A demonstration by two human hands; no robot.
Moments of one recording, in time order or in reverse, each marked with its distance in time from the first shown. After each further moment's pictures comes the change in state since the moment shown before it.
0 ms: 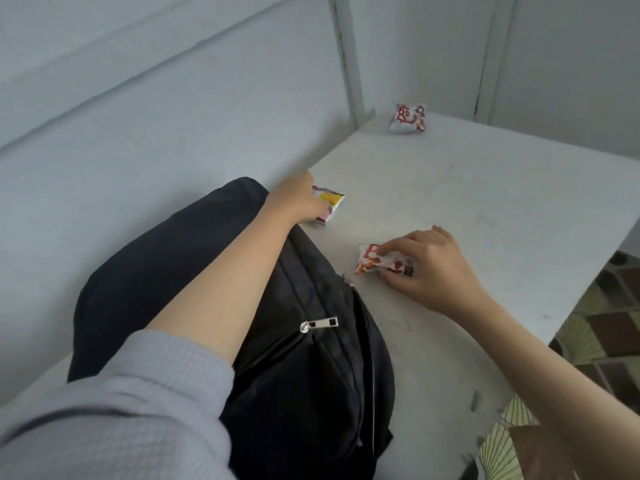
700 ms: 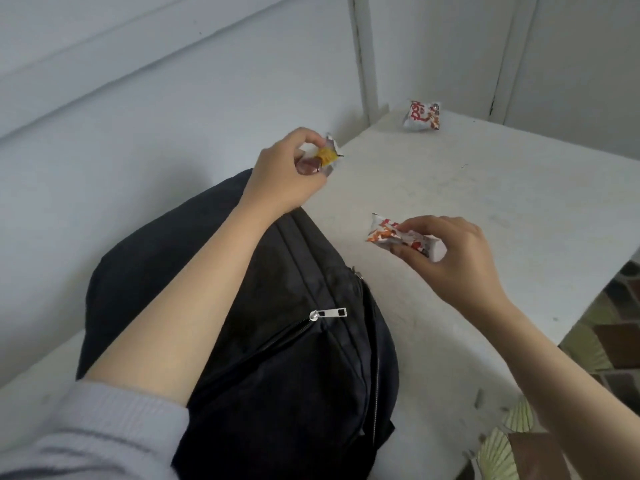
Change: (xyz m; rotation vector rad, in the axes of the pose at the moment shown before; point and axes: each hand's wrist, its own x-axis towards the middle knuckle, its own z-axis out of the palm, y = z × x) left_hand -0.054 -0.008 -0.032 -0.511 0.348 0.191; right_hand -0.006 -0.018 -0.019 0.218 0.258 0.044
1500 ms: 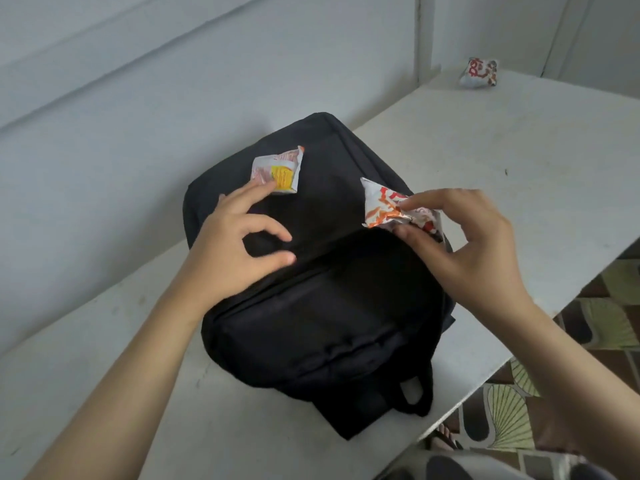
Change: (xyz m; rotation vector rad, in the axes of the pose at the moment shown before) left_hand -0.213 -0.064 -0.103 0.185 -0.013 0.078; right_hand -0.084 -0.124 0.003 0.167 0.031 -0.177
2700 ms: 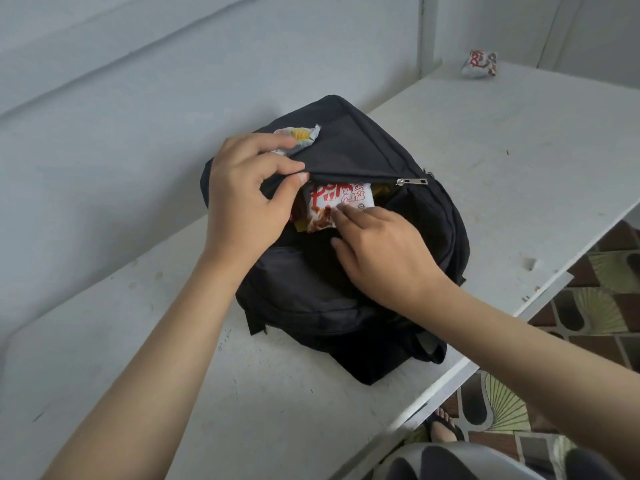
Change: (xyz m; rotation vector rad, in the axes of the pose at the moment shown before) left_hand -0.010 0.021 -0.007 0.079 0.517 0.262; right_hand -0.024 -0.056 0.072 -0.508 -0.417 -0.173
